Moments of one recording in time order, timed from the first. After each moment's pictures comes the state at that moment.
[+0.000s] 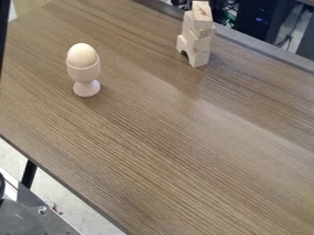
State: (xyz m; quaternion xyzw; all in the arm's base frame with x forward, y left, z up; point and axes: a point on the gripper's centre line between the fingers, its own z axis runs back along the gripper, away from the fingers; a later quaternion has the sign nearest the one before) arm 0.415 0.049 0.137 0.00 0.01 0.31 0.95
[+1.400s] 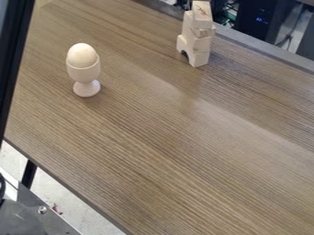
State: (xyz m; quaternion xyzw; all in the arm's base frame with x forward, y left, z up) arm 0.433 0.050 0.126 -0.01 0.01 0.31 0.95
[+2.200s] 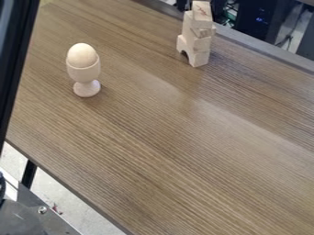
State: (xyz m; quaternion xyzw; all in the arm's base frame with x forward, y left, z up) arm 0.437 0.049 0.112 -0.01 0.01 0.32 0.95
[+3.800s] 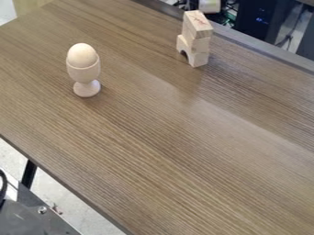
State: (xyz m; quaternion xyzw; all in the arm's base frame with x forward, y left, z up) arm 0.406 0.011 0.140 -0.06 -0.02 0.28 0.96
